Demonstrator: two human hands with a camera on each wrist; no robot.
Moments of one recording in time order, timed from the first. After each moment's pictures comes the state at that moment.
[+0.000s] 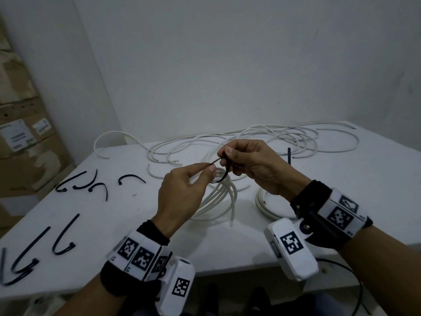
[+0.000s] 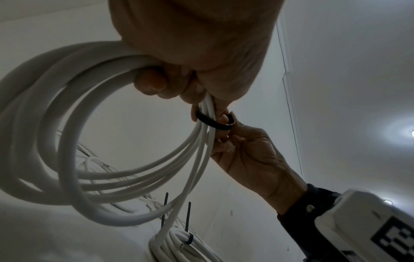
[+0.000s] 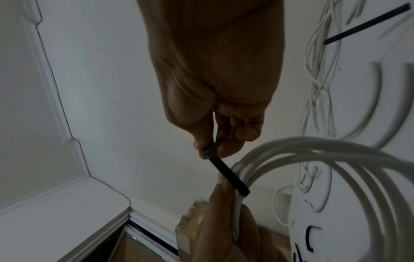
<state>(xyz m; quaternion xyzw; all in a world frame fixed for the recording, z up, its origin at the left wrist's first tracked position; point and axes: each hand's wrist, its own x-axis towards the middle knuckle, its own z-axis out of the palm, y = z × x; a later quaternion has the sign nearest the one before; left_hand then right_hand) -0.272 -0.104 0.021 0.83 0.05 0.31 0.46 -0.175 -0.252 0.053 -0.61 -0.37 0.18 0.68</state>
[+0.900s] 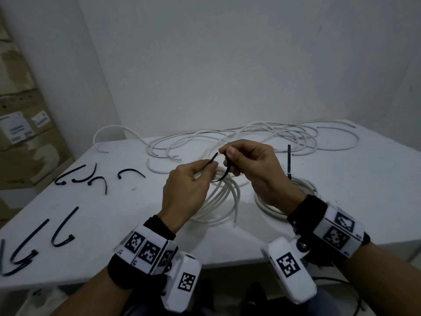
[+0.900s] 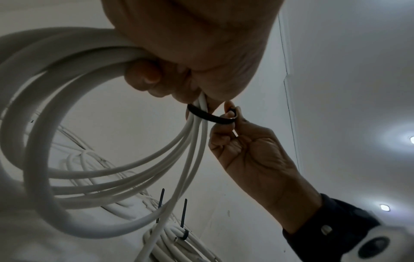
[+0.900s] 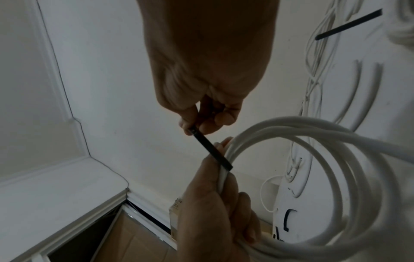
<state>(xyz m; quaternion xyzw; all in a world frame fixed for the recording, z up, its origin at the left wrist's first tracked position) -0.268 -0.111 0.014 0.84 0.09 0.30 0.46 -0.193 -0.247 0.034 -0.55 -0.37 0.04 0.74</state>
